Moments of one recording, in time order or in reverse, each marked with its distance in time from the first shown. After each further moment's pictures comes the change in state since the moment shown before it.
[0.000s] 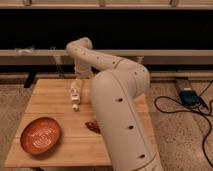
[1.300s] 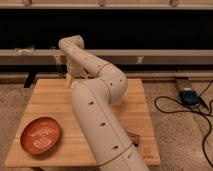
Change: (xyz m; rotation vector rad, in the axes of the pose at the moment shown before) arm 0.074 -0.008 0.011 0.051 -0.020 0.305
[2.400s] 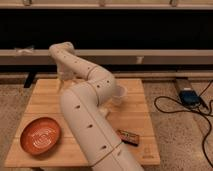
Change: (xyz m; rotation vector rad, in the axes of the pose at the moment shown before) arm 0.014 -0.055 0.039 0.066 -0.040 0.107
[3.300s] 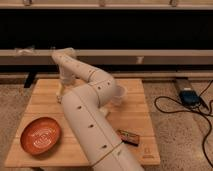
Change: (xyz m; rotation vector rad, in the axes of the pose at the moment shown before) arm -0.020 -0.002 0.029 0.038 -0.086 0.078
